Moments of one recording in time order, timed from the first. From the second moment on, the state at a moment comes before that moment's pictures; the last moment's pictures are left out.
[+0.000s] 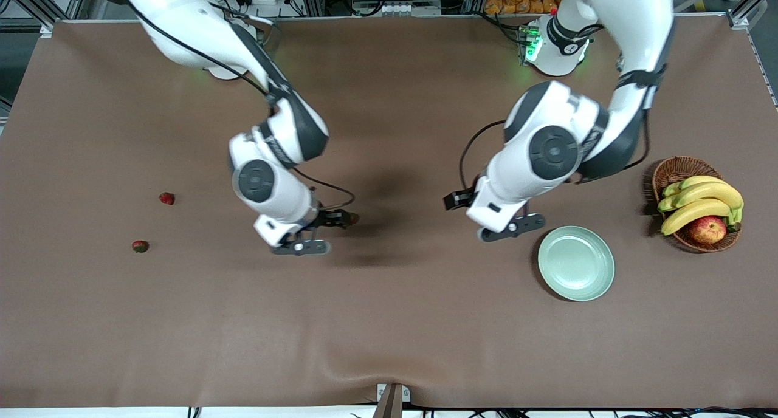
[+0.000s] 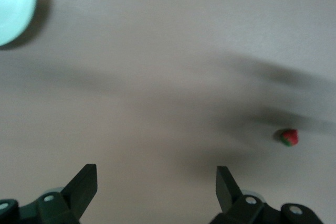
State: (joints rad) left arm -0.33 0.50 -0.23 -1.46 -0.08 1.90 -0.79; right arm 0.40 0.56 0.09 -1.55 0.14 2.11 0.43
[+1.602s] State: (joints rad) left arm -1.08 0.95 0.26 -1.29 0.10 2.58 -1.02; right arm -0.12 0.22 -0.04 -1.39 -0.03 1.52 -0.05
